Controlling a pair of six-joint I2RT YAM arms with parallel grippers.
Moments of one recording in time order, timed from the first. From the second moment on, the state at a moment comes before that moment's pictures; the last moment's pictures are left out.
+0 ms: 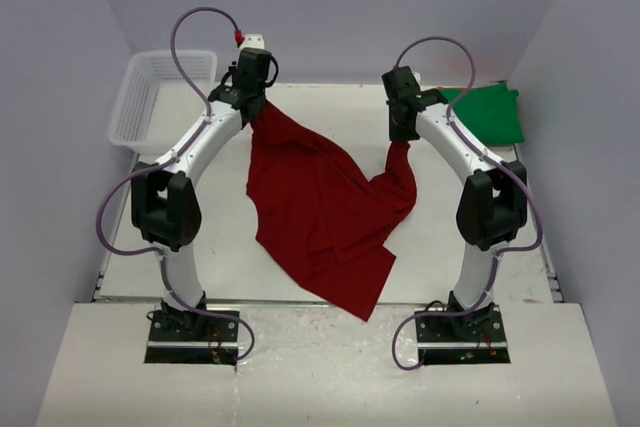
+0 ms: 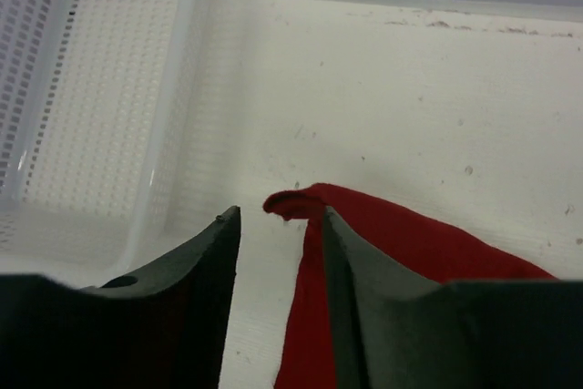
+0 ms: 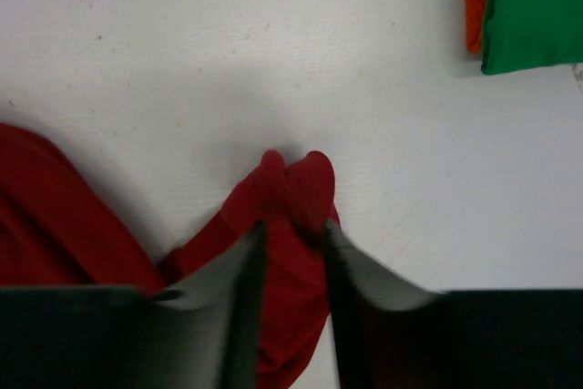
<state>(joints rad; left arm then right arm) -0.35 1.92 1.76 -0.45 -0.52 -0.16 0.35 1.92 1.71 -0.82 0.37 0.29</state>
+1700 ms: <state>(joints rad) -0.46 1.43 1.31 -0.46 -0.50 -0.36 1.03 1.70 1.05 -0.59 0.19 0.53</state>
